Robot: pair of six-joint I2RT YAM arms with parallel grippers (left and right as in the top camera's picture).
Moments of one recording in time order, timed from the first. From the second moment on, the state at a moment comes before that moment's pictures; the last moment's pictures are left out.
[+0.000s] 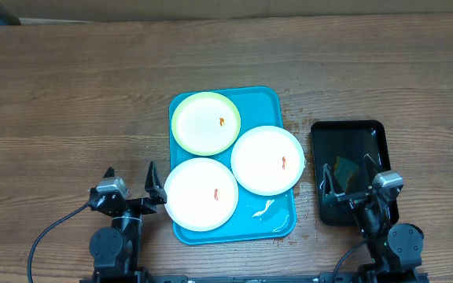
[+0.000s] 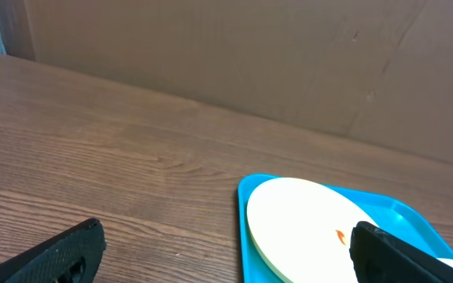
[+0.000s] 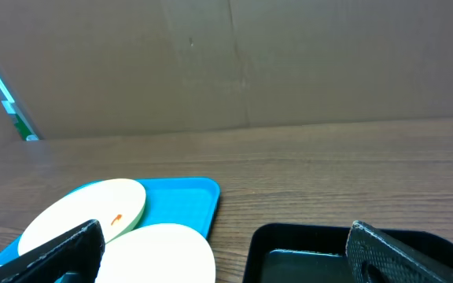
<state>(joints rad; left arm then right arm) 0.04 0.02 0.01 -0.08 0.02 -0.26 0.13 0.01 0.02 -0.02 -0.14 0.17</state>
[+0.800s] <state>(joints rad) 0.04 0.02 0.01 -0.07 0.03 -0.27 0.13 0.01 0.02 -0.02 -0.15 0.17</state>
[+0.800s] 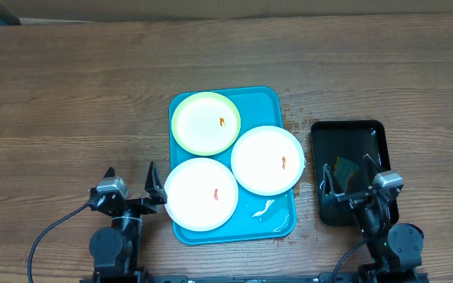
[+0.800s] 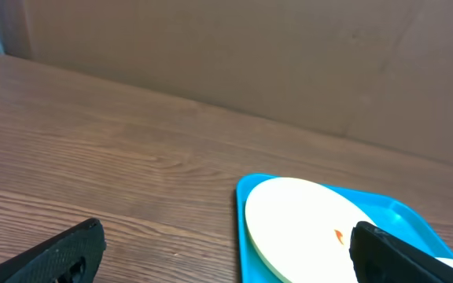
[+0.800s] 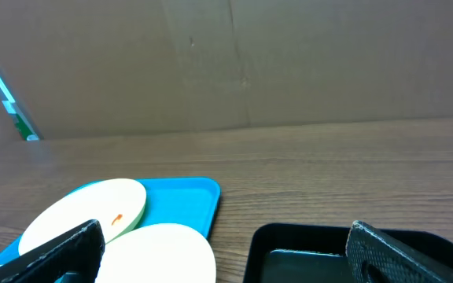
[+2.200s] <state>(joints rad) 0.04 0.94 1.21 -1.18 0.62 -0.30 0.13 0.95 1.24 -1.09 -0.44 0.35</state>
